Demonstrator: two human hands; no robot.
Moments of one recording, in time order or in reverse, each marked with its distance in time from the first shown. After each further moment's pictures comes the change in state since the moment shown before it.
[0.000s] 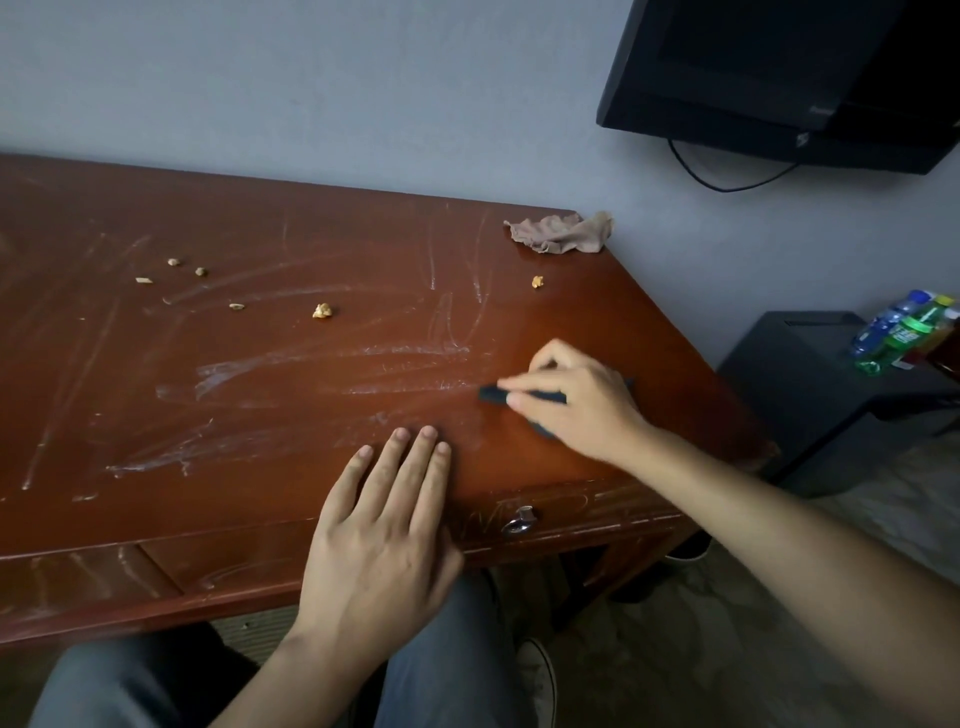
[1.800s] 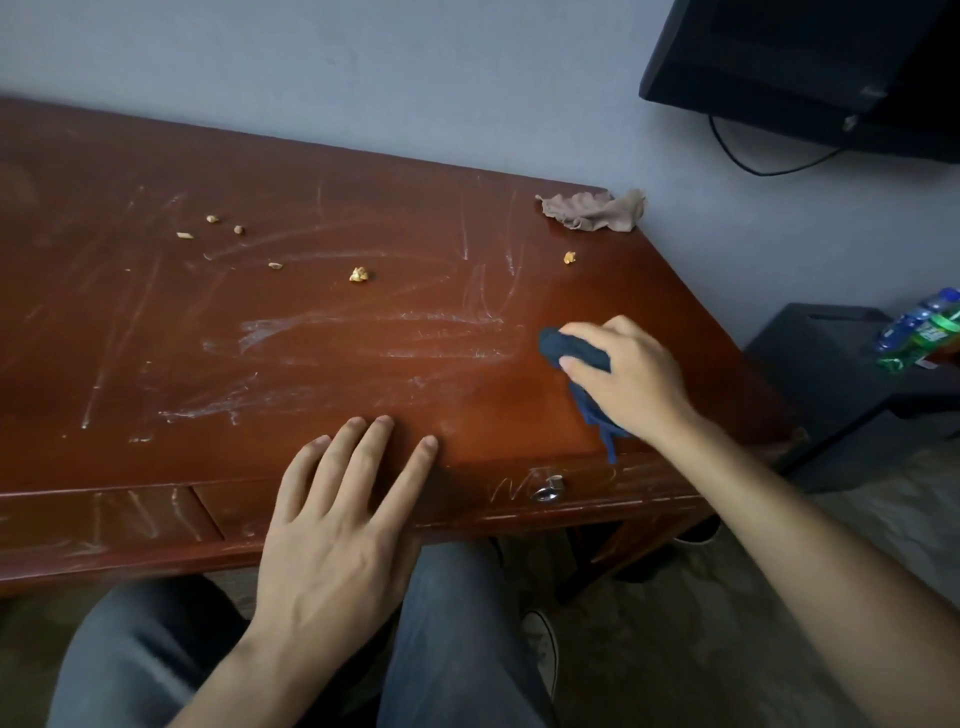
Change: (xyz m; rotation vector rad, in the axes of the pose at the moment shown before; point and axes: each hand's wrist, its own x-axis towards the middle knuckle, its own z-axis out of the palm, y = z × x) left_hand -0.043 -0.033 -0.023 -0.002 0.067 -0.073; right_hand -0.003 -0.020 -0.005 -0.193 0.045 0.257
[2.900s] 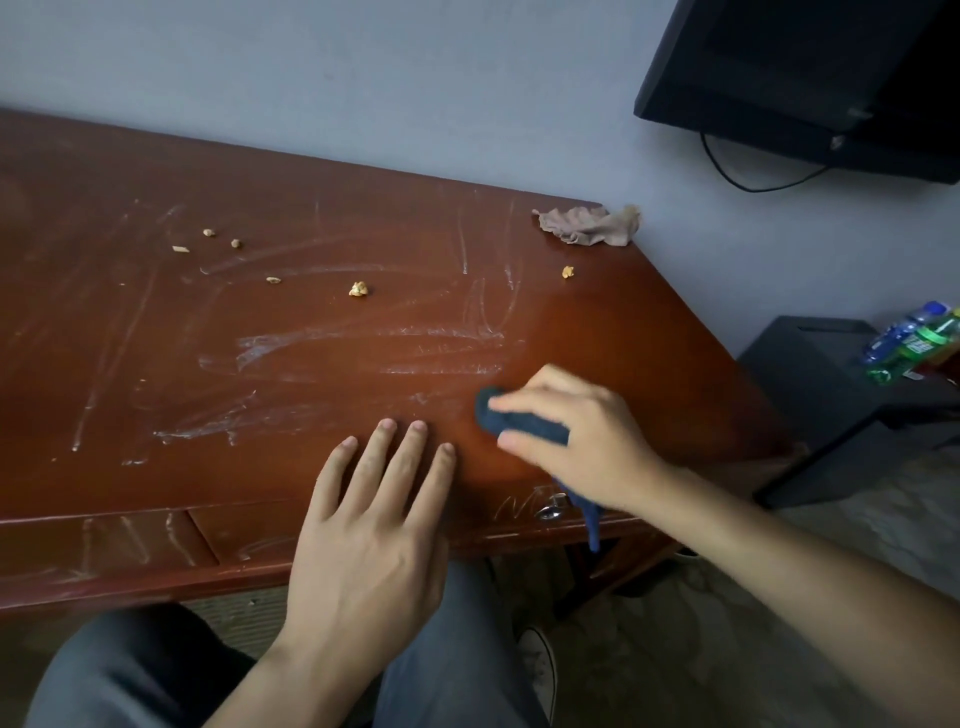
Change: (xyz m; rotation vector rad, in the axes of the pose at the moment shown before) left_hand 0.018 0.012 0.006 -0.058 -0.020 0.014; right_hand -0.033 -0.043 0.009 0.299 -0.062 -0.371
